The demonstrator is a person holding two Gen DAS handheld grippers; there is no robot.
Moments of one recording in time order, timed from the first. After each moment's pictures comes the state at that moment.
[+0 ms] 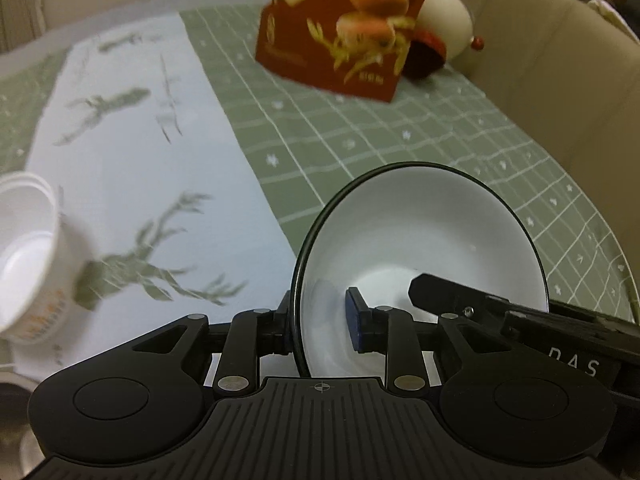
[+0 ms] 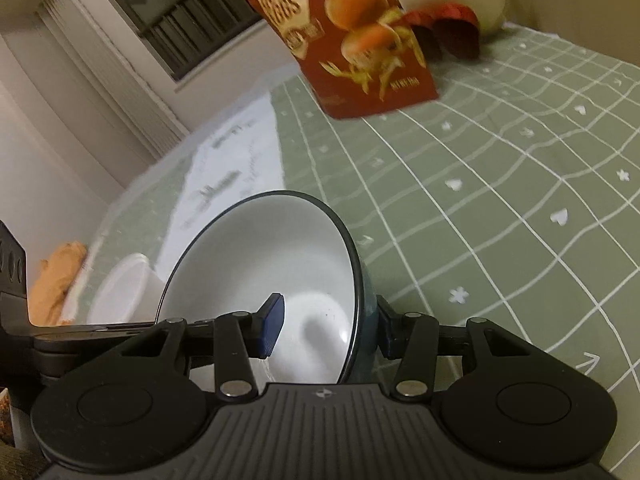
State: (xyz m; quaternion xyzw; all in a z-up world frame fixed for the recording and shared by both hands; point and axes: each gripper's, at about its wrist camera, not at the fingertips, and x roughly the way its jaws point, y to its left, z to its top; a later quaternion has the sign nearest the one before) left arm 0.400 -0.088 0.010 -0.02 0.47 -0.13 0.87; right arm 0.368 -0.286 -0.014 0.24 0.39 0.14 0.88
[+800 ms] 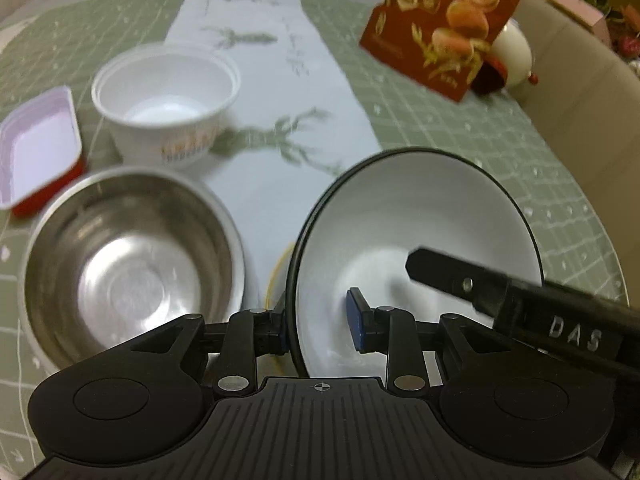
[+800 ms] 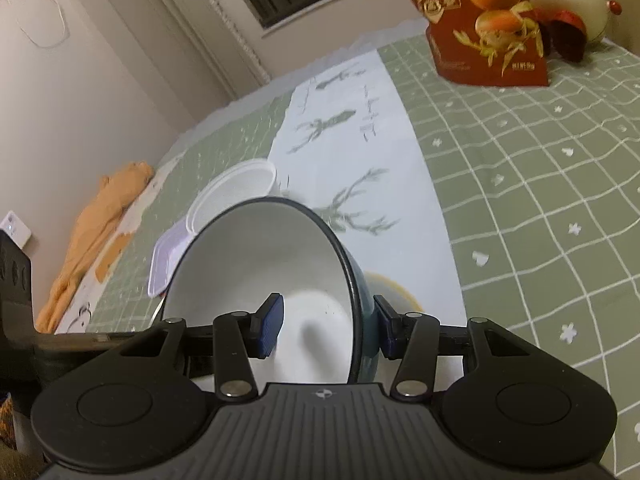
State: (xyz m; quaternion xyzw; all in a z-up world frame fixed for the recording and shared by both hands) left arm 0.275 0.001 0.004 -0.12 0.49 -0.05 0.86; right arm 0.298 -0.199 0.004 0.16 0.42 0.25 0.86
